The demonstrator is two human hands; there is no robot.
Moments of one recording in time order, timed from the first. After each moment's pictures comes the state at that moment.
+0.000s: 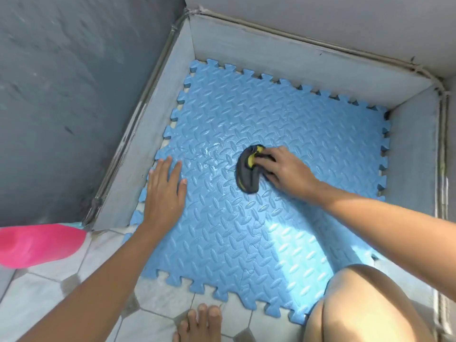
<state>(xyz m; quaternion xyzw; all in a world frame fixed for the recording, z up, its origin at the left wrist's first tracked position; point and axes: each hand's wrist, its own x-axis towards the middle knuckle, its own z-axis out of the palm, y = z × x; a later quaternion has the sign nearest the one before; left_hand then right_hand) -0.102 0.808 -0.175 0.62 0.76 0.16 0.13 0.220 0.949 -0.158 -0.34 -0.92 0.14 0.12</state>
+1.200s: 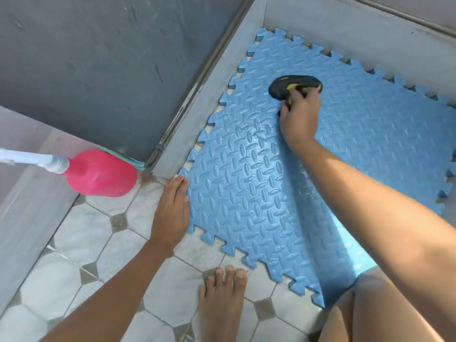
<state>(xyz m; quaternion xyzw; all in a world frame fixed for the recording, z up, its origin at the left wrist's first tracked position) -0.132 0.658 -0.173 0.58 0.78 0.19 0.13 0.069 0.979 -0.154 -0.62 -0.74 0.16 0.22</state>
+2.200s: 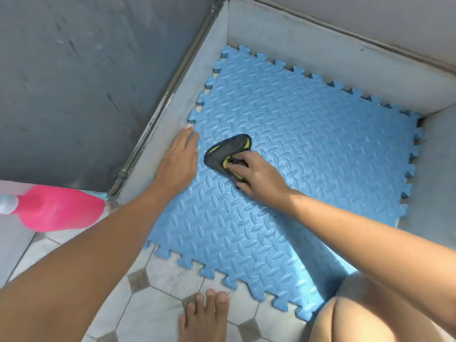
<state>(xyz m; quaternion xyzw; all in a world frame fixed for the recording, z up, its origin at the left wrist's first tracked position) -0.132 0.846 -0.168 0.66 0.72 0.17 0.10 0.116 0.898 -0.158 -0.29 -0.92 0.23 0.11</state>
